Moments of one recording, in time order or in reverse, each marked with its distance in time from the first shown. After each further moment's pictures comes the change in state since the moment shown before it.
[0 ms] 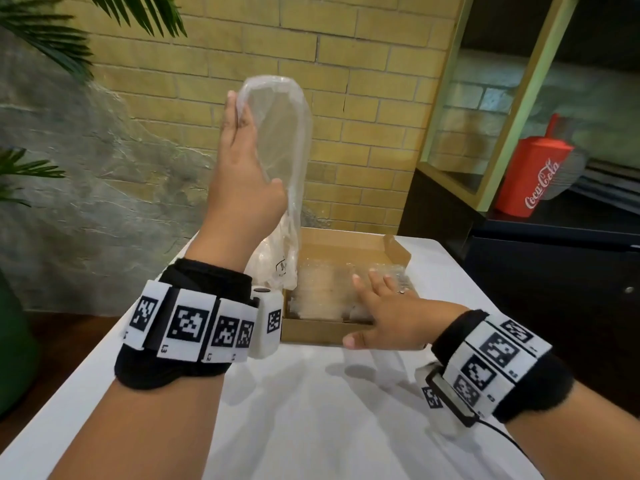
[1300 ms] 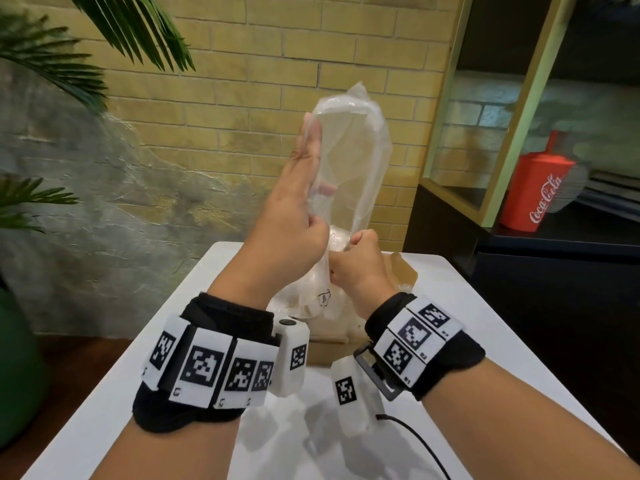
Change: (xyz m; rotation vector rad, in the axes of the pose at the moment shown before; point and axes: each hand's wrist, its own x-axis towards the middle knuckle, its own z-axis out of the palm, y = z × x) left_hand -0.013 0.021 0.007 -0.302 -0.242 0.288; right_hand 0.037 -0.064 -0.047 1.422 0.725 -0.029
